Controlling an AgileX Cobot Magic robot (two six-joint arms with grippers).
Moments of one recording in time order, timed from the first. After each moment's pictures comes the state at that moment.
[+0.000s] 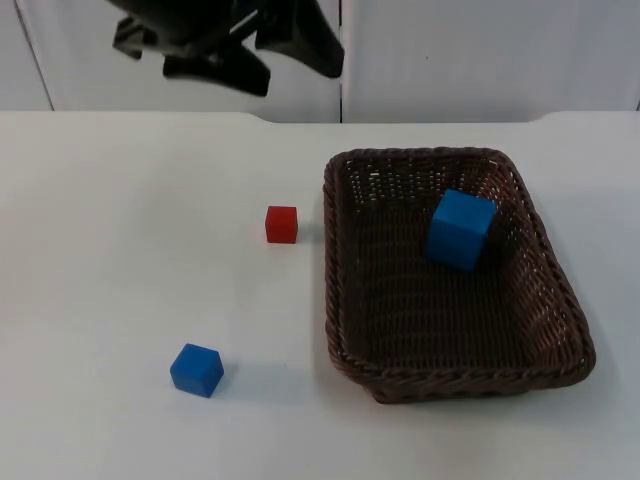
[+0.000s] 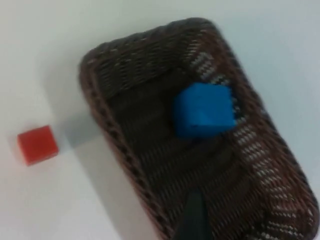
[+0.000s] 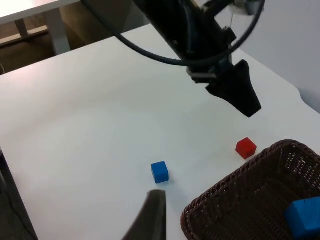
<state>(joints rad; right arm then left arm) 0.80 0.82 -1.08 0.16 0.84 -0.24 -0.37 1.66 -1.23 -0.78 0.66 0.52</state>
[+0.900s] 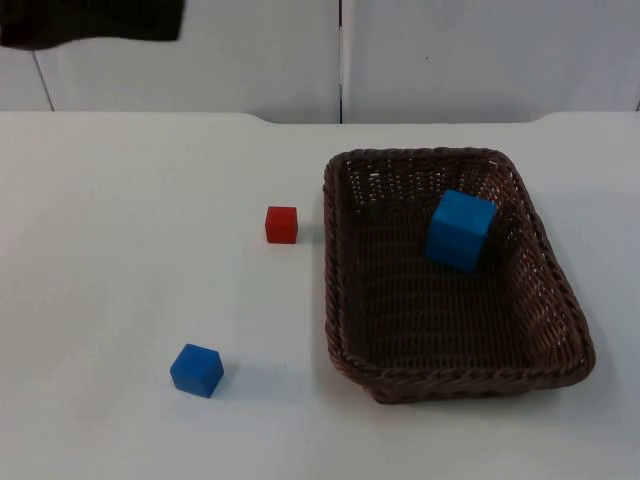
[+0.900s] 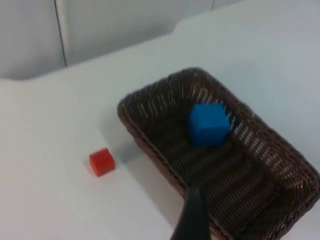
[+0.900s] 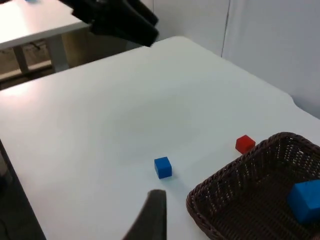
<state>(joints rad) 0.80 0.40 -0.72 0.16 0.74 -0.21 -0.39 0.93 -0.75 -0.61 0.50 0.55</state>
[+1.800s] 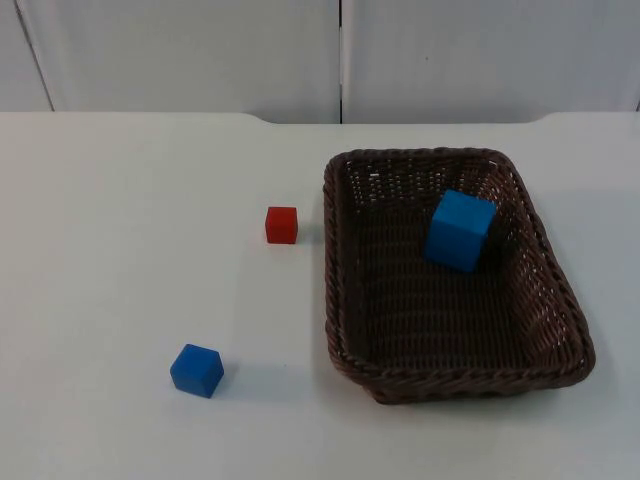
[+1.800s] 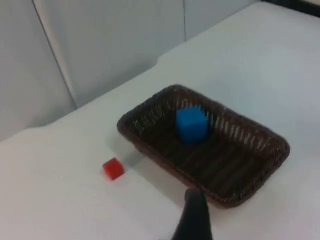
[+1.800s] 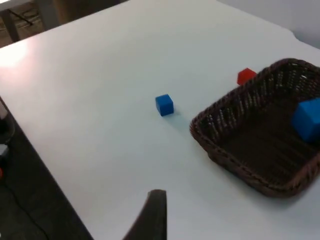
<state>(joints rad) 0.80 0.10 -0.55 0.08 0.96 -0.08 -0.39 0.45 -0.74 -0.40 0.85 0.46</state>
